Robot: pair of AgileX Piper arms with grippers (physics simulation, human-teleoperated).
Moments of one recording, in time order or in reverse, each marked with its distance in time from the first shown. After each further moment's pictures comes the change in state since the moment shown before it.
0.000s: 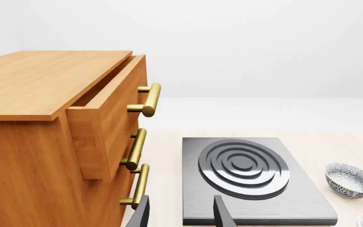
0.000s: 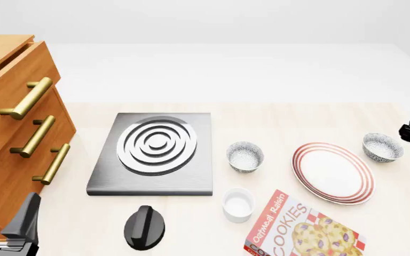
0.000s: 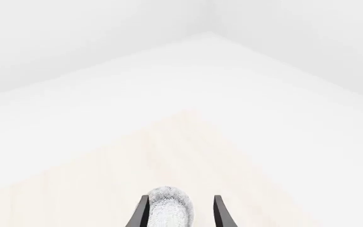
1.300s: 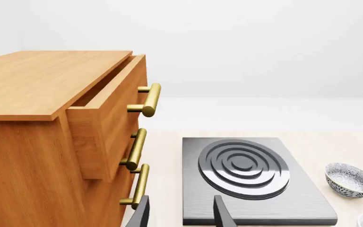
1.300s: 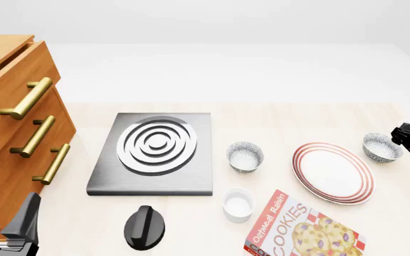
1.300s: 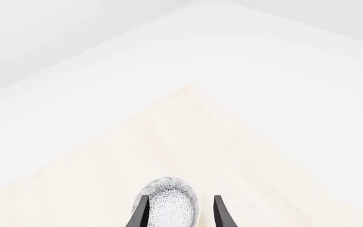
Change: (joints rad) left arm 0.000 0.000 0.000 0.000 0.000; right arm 0.001 0.163 -0.106 0.064 0.114
